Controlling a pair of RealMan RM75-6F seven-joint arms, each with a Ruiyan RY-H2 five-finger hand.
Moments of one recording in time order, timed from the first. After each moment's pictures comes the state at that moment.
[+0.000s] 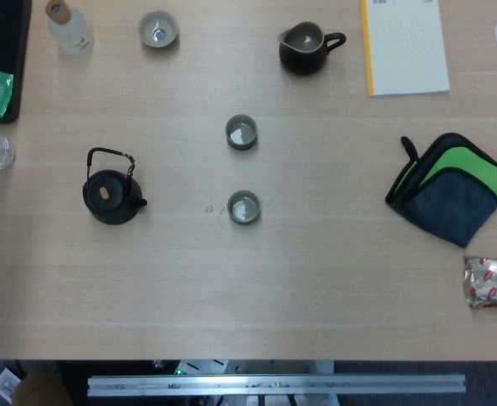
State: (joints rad) left arm -0.13 -1.12 -0.05 -1.65 1.50 1.46 0.15; right arm 0.10 -1.10 0.07 -1.58 -1.49 1.45 -0.03
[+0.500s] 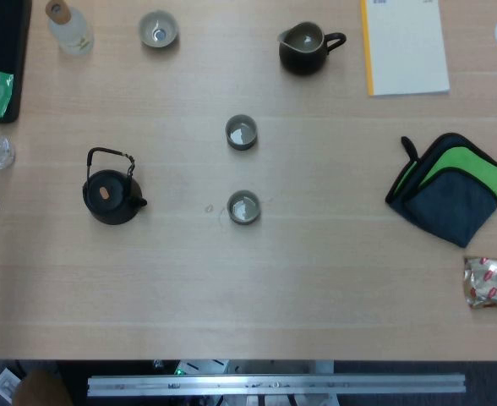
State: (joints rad) left arm -0.16 -1.09 -0.06 -1.67 1.54 1.45 0.11; right arm 0.11 -1.10 0.08 -1.57 -1.49 1.44 -0.01
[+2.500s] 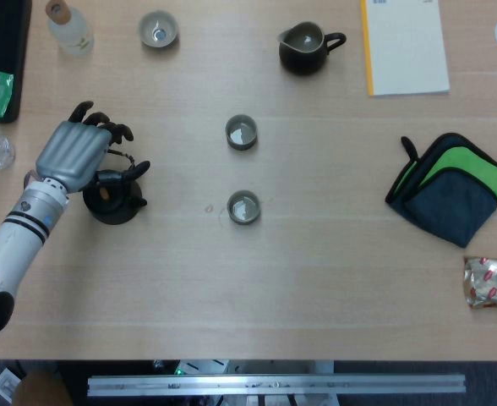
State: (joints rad) left arm -0.63 -1.34 -0.09 -1.46 1.16 0.80 0.21; right arm 0.17 -1.11 0.09 -1.53 -1.46 1.36 0.00
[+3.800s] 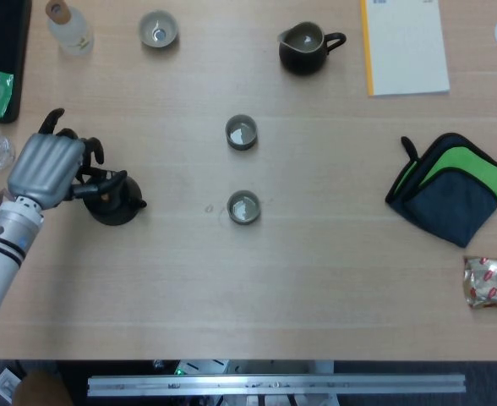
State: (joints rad) left arm -0.55 -1.24 -0.03 -1.62 1.15 0.96 0.25; right arm 0.16 -1.13 0.09 -1.50 -1.45 1.38 0.04
